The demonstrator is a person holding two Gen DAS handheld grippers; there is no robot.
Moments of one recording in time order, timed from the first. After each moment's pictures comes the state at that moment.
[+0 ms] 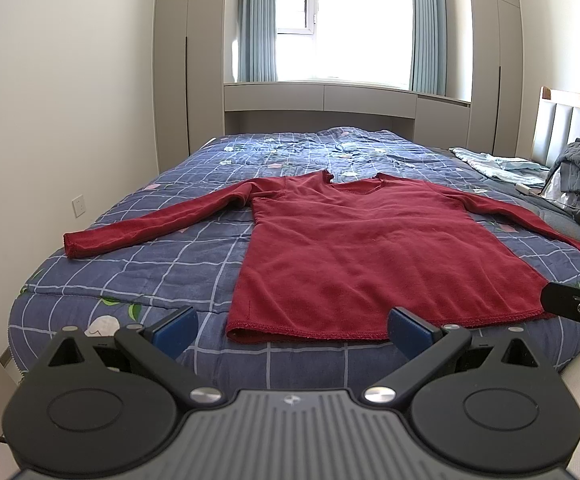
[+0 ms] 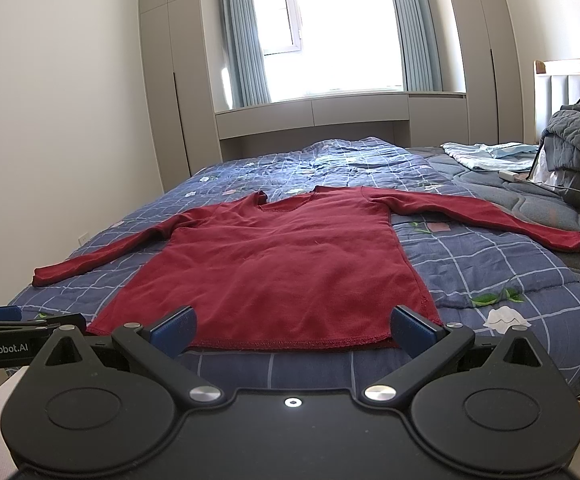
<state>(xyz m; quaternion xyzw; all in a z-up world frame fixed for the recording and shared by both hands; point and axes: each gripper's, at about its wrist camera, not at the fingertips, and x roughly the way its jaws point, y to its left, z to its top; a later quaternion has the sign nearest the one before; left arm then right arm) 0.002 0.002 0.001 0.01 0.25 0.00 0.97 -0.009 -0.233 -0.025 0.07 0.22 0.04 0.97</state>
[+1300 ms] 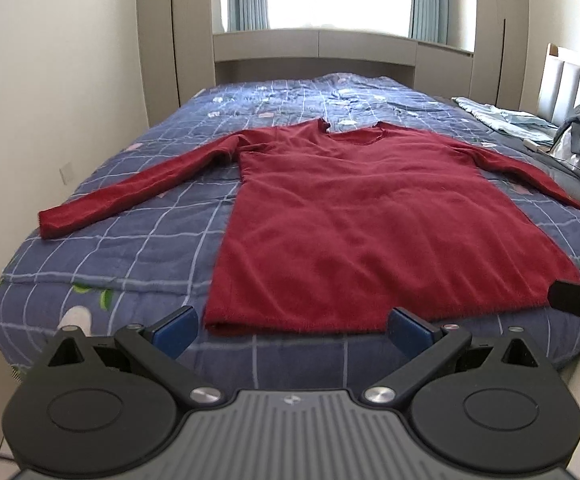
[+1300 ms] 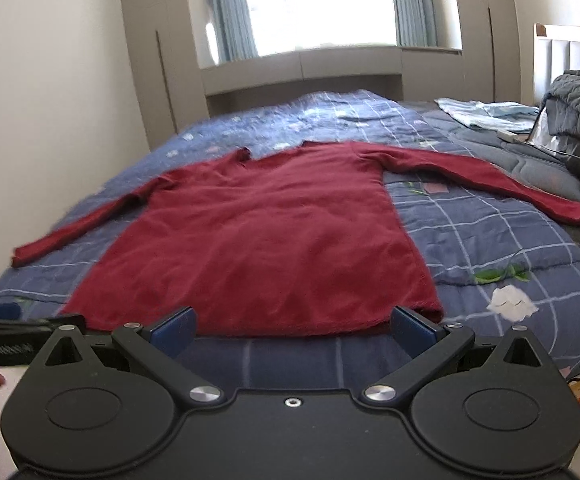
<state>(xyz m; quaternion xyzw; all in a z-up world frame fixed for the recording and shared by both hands) 0.061 -0.011 -0.011 0.01 0.34 -0.01 0.94 0.043 -0.243 -0.035 0.07 0.30 0.02 0.95</state>
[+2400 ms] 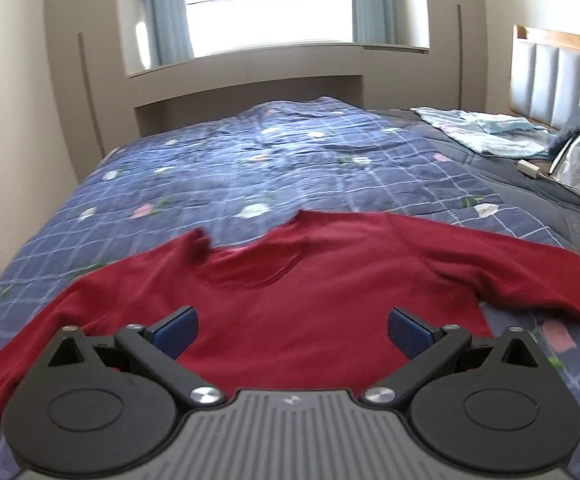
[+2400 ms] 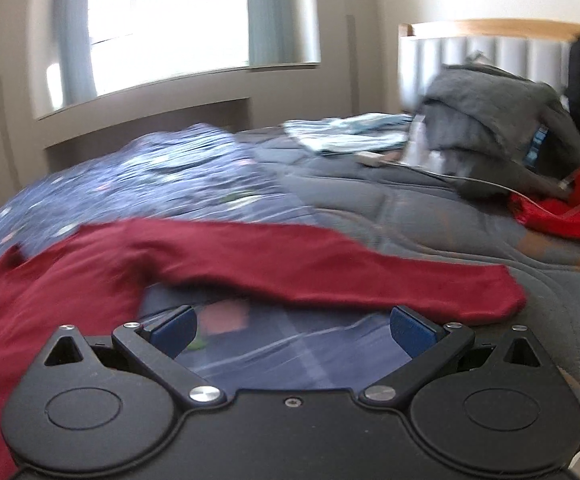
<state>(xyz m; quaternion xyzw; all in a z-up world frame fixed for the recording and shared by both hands) 0.373 -0.182 -0.004 0.08 0.30 -0.08 0.95 0.244 -0.435 -0.061 0.10 0.25 -0.20 0.94</state>
